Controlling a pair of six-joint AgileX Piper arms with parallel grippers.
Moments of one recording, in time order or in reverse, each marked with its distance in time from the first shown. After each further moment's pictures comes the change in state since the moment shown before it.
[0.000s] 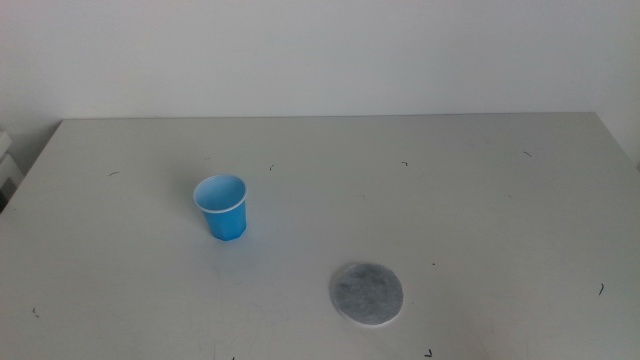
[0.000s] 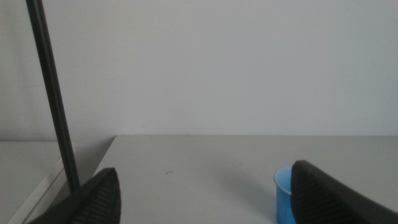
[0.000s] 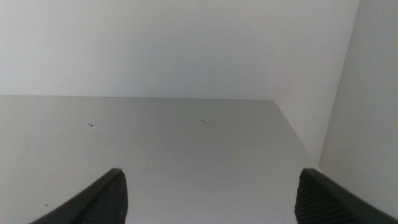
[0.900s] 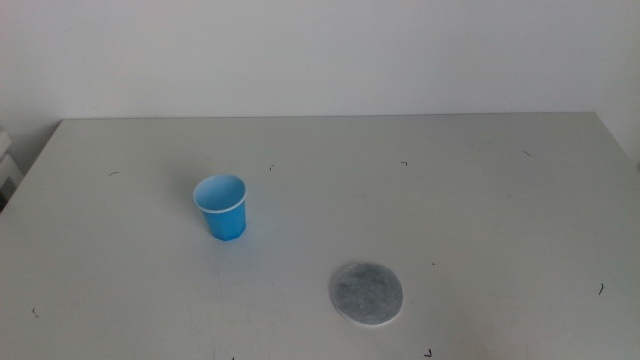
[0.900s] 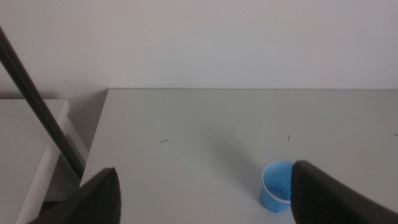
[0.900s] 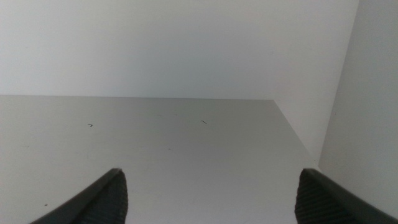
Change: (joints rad) left arm 0.000 0.790 -0.963 -0.043 0.621 0.048; right arm 0.000 0.000 0.000 0.000 0.000 0.000
